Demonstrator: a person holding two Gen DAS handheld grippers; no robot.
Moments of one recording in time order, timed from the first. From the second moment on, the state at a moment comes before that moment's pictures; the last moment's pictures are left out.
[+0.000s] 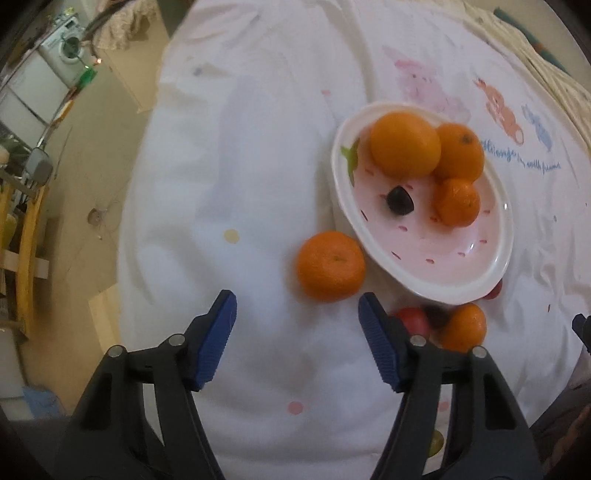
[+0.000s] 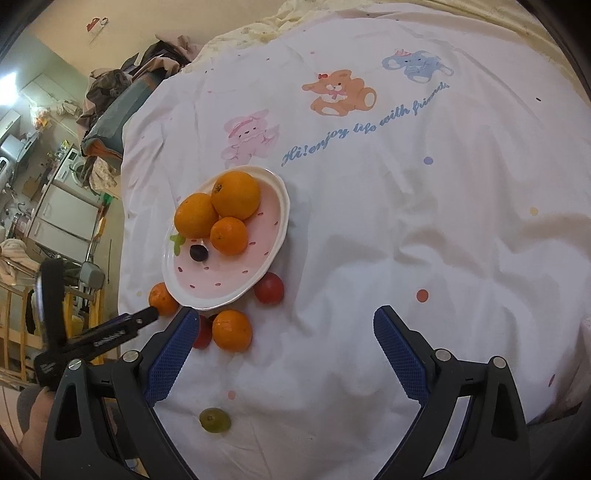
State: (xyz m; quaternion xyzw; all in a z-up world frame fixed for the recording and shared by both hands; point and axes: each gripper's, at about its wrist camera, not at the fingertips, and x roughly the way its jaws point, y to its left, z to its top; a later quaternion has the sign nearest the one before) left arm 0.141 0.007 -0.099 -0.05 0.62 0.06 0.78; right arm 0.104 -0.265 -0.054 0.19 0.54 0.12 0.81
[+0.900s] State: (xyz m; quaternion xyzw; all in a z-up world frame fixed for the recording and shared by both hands) left arm 0.148 -0.019 -0.087 0.01 0.61 0.01 0.80; right arm 0.107 -0.255 -0.059 0.17 0.56 0.12 0.80
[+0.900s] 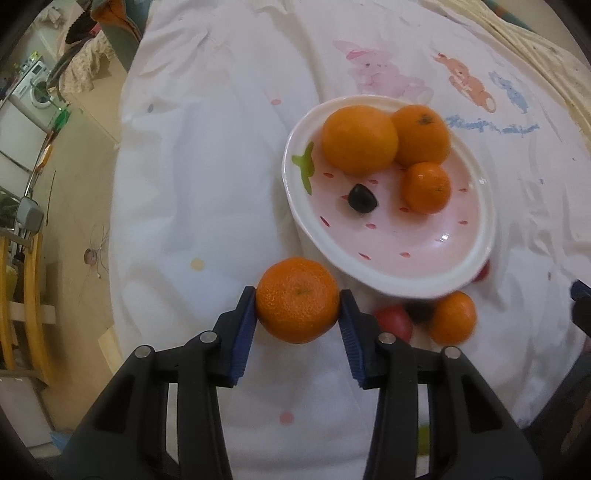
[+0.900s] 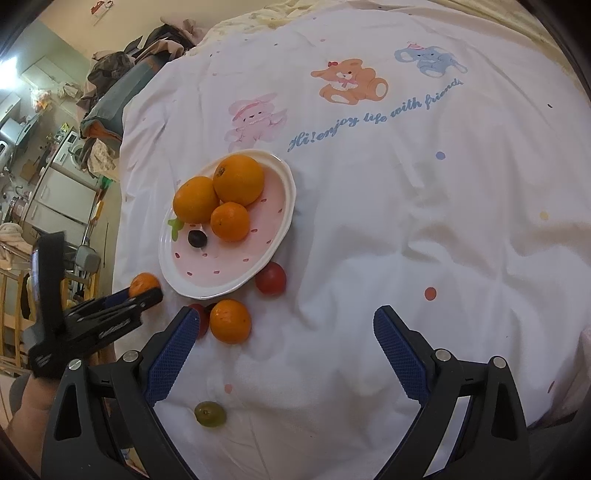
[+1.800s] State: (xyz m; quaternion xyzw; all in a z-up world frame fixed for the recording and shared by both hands) left arm 0.095 0.013 -0.014 -0.08 0.52 0.00 0.85; right arm 0.107 -0.240 -0.079 0.15 0.59 0.13 0.78
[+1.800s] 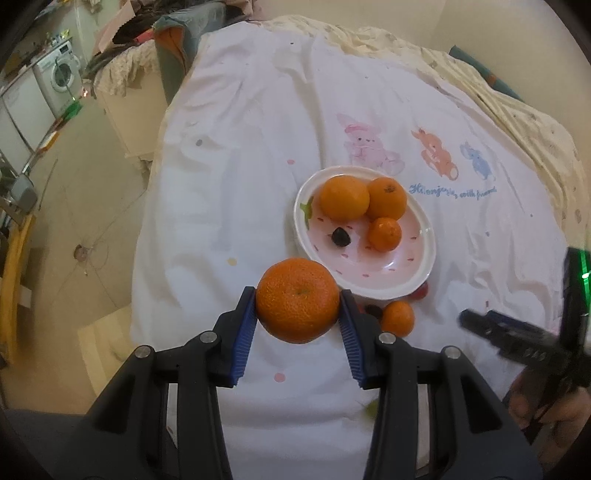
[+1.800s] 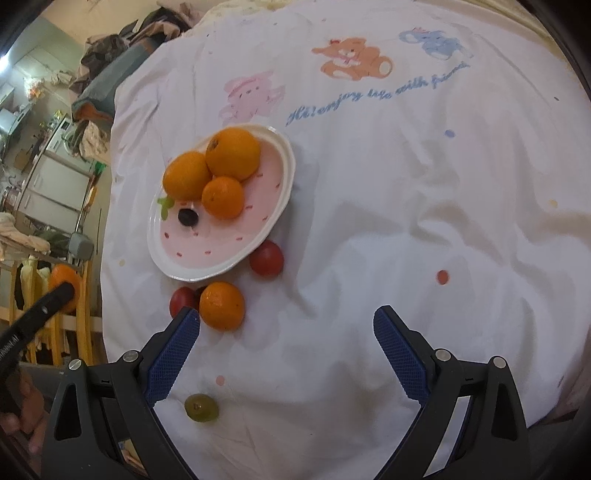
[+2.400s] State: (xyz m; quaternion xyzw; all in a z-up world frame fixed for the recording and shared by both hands) left arm 0.093 0.014 -0.013 -0.08 0.53 0.00 0.85; right arm 0.130 -0.174 -0.118 0.14 0.64 0.22 0.72
